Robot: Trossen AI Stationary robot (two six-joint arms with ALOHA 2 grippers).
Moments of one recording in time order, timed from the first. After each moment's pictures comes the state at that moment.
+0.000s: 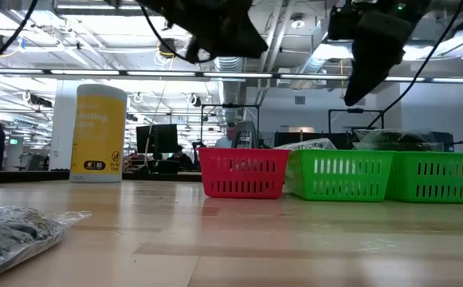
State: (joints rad) left arm -0.19 1.65 1.02 0.35 -0.70 -0.21; right arm 0.18 1.28 0.95 -0.81 0.37 0.47
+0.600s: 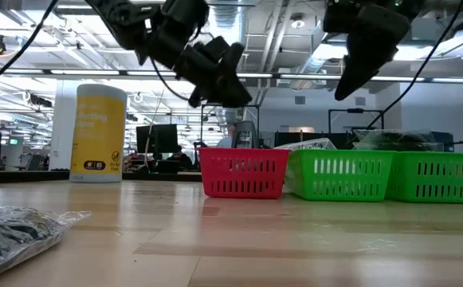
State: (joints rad) left arm 0.21 1.65 0.95 0.32 -0.23 -0.24; right arm 0.18 1.28 0.95 -0.73 0.36 0.36
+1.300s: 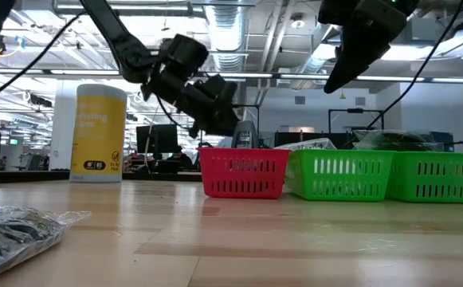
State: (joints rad) left arm 0.38 1.79 0.90 0.47 0.00 -0.24; right arm 0.18 1.28 0.95 -0.65 0.36 0.25
